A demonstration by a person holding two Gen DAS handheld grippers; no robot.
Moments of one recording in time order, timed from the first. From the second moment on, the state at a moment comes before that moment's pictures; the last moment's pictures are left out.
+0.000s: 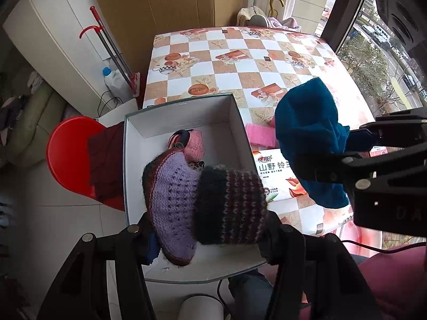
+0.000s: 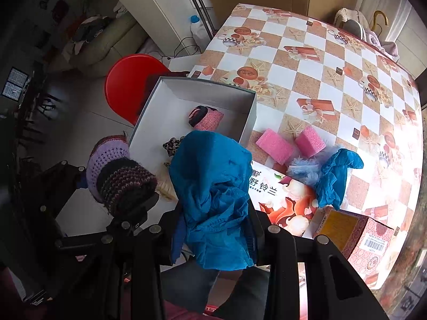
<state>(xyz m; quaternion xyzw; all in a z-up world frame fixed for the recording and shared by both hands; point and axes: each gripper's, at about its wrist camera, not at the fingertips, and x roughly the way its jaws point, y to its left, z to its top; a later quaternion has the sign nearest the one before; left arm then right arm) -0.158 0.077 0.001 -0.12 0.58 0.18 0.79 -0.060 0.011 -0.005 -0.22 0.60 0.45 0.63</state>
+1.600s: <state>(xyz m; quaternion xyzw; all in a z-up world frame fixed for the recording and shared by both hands) -0.179 0.090 -0.009 -0.14 0.59 0.20 0.77 -0.079 0.027 -0.013 -0.25 0.60 0.46 0.61</state>
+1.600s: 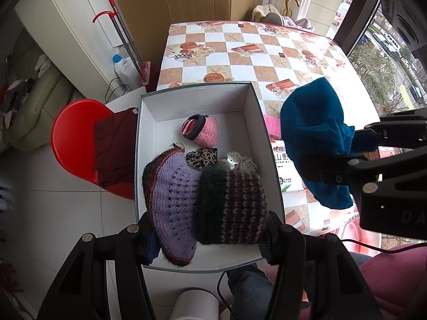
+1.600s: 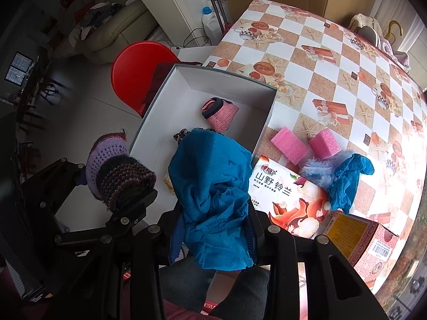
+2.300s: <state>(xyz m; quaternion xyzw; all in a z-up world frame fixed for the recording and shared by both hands) -0.184 0.093 -0.018 -0.15 0.60 0.20 0.76 -0.086 0.037 -0.026 -0.26 0.61 0.47 0.59</state>
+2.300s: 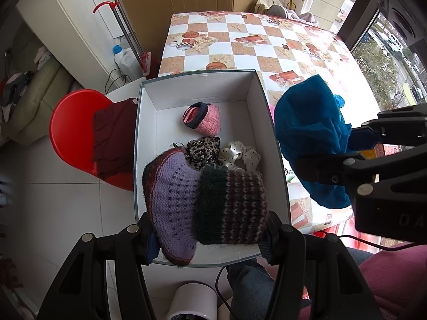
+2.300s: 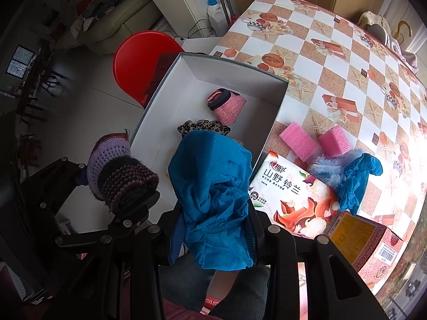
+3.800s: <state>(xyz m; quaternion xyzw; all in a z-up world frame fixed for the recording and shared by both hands) -0.189 0.112 -0.035 -0.18 0.61 0.21 0.74 -0.087 0.060 -0.039 -0.26 0.61 0.48 0.57</state>
